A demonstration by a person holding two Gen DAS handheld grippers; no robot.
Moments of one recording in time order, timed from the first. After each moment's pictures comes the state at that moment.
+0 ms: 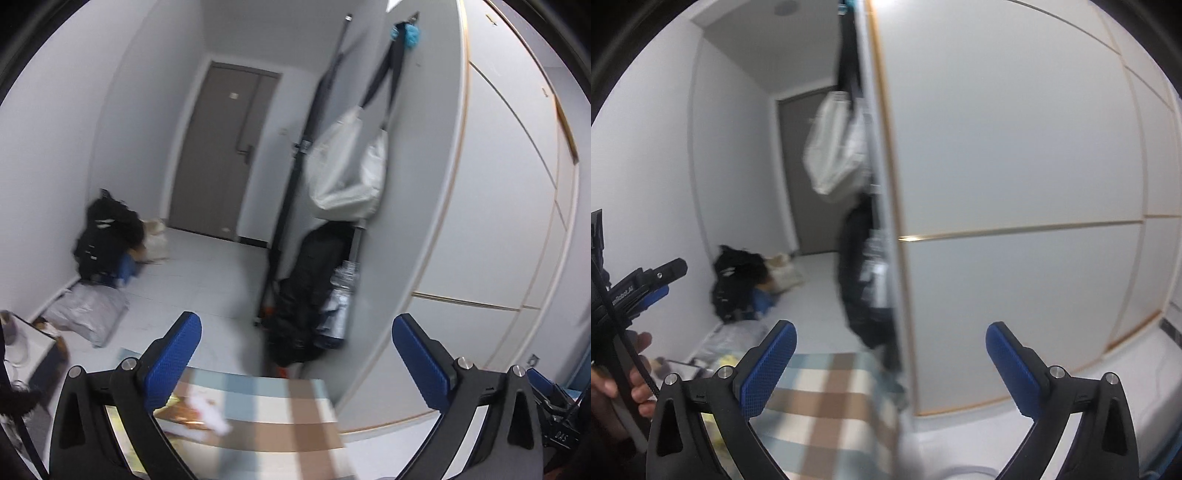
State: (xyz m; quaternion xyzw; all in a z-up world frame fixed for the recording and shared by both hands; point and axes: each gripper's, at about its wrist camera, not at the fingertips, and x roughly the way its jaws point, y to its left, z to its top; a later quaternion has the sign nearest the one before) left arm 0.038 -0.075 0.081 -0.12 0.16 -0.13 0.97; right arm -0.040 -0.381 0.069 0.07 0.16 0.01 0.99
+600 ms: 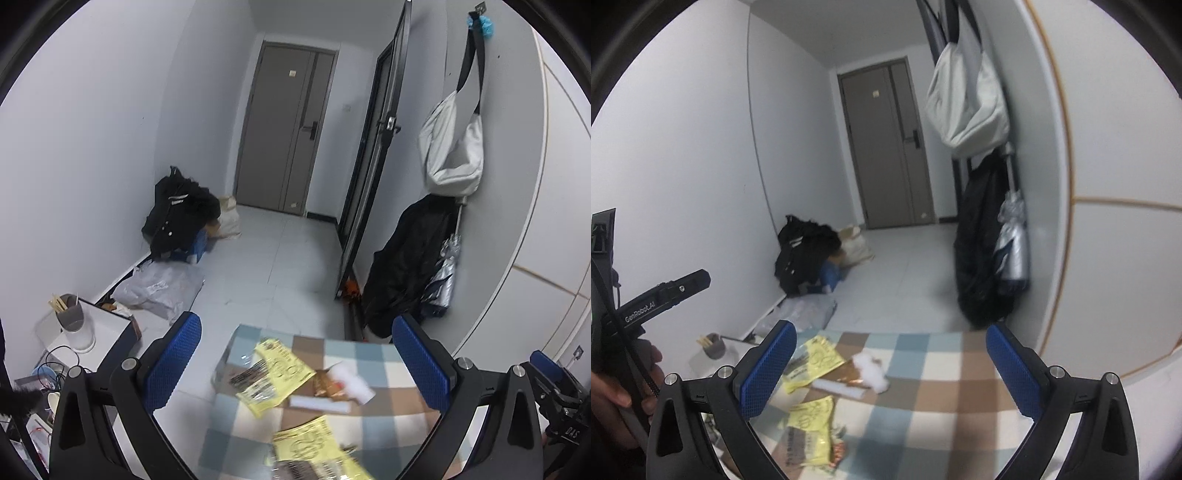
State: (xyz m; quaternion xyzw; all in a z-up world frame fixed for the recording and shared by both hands) left arm 0.041 0.036 0.021 -0.10 0.22 -0.03 0.97; right arm 0.020 -0.211 0.015 0.07 0.21 0.12 0.97
